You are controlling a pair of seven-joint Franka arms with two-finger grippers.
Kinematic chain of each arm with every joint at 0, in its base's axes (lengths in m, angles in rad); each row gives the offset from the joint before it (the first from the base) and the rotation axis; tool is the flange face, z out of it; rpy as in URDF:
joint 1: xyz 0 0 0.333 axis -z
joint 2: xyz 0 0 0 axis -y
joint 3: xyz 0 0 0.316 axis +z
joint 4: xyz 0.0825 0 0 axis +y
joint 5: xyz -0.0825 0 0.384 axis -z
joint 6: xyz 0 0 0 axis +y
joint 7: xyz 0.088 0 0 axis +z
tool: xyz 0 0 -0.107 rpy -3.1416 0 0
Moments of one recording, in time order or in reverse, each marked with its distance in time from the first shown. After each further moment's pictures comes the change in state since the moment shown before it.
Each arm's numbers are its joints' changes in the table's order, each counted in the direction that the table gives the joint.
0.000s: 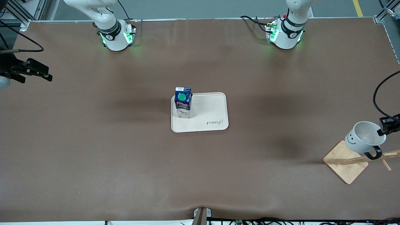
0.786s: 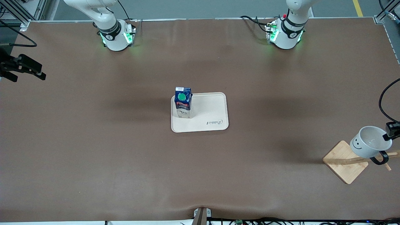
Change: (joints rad) left arm -0.017 -0.044 0.000 -0.049 0.011 -0.010 -0.008; right arm 0.000 0.000 -0.001 -0.056 0.000 0.002 0.000
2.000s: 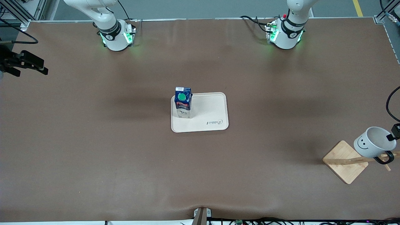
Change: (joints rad) left arm -0.070 -0.051 0.001 -0.008 0.070 -0.002 -0.055; right arm 0.000 -0.001 0.000 -0.007 0.000 0.080 0.000
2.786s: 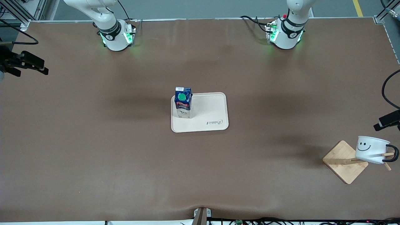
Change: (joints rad) left arm 0.018 0.107 -0.046 -0.019 -0.001 0.184 0.048; right arm 0.000 -0.004 -0.002 0.000 0.000 0.007 0.000
